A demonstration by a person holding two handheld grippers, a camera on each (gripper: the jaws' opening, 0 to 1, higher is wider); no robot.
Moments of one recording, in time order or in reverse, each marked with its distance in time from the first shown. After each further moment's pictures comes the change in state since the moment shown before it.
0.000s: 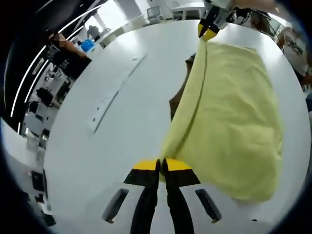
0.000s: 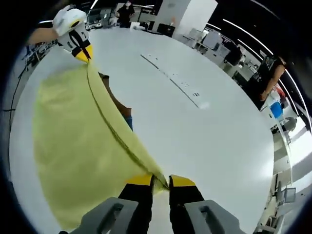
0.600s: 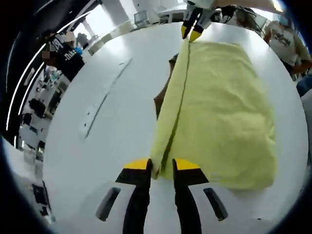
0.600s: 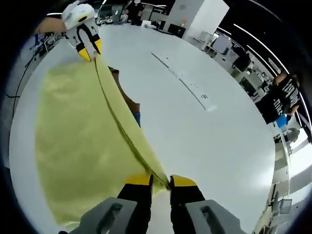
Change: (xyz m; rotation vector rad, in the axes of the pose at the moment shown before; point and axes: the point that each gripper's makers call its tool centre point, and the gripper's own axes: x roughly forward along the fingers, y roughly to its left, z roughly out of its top) left arm 0.001 -0.001 -0.019 0.166 0.054 0.012; right arm 0.006 0.006 -0.002 -0.096 0.014 0.009
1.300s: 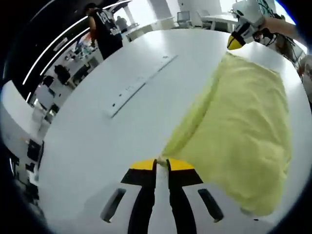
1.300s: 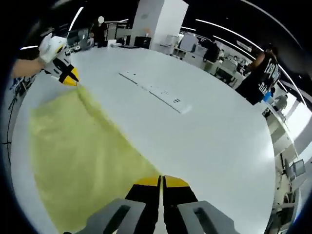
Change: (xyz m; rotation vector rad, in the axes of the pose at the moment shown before) left arm 0.000 0.035 -0.001 -0.421 -0.075 0.114; right arm -0.005 -0.025 0.012 0.346 -0.106 -0.094
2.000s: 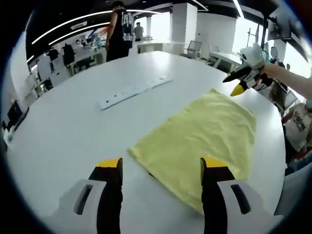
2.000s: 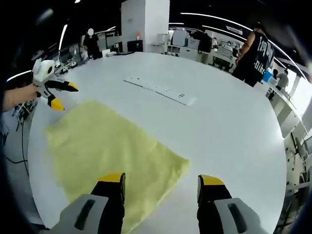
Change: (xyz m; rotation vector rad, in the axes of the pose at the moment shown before) left arm -0.056 -0.046 -0.007 -0.285 -0.186 -0.158; right arm -0.043 0.039 -0.017 0.131 0.016 0.130
